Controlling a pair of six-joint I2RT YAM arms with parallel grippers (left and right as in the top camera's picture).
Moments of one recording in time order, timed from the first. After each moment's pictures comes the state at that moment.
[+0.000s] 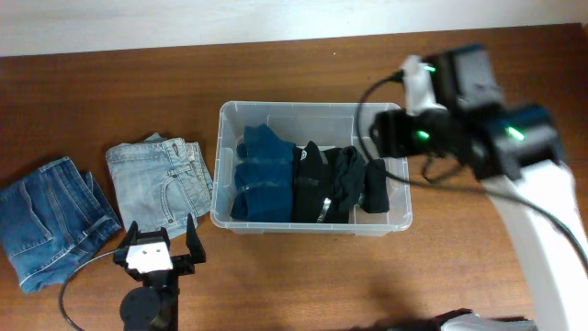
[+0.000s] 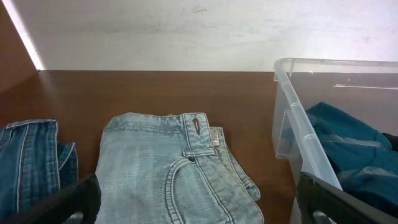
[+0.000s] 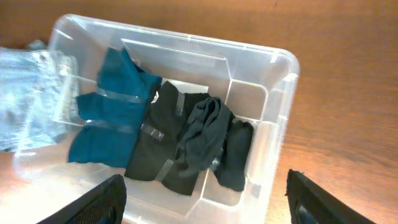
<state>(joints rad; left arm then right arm) -0.08 0.01 0.08 -0.21 -0.16 -0.02 0.23 1.41 1.73 -1.28 -0.12 0.14</state>
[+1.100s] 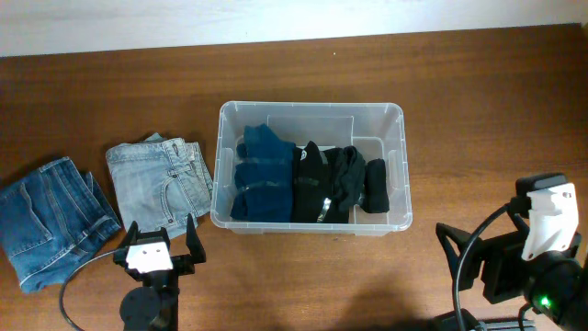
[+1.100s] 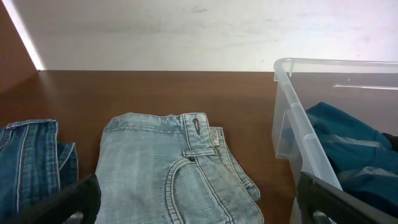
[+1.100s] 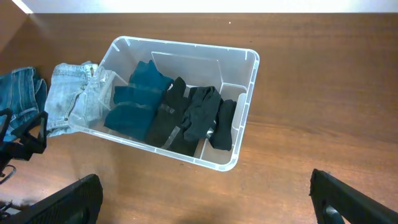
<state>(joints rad) -0.08 0.01 0.08 -0.21 -0.16 -0.02 0.23 0.86 1.73 -1.53 -0.09 0.13</state>
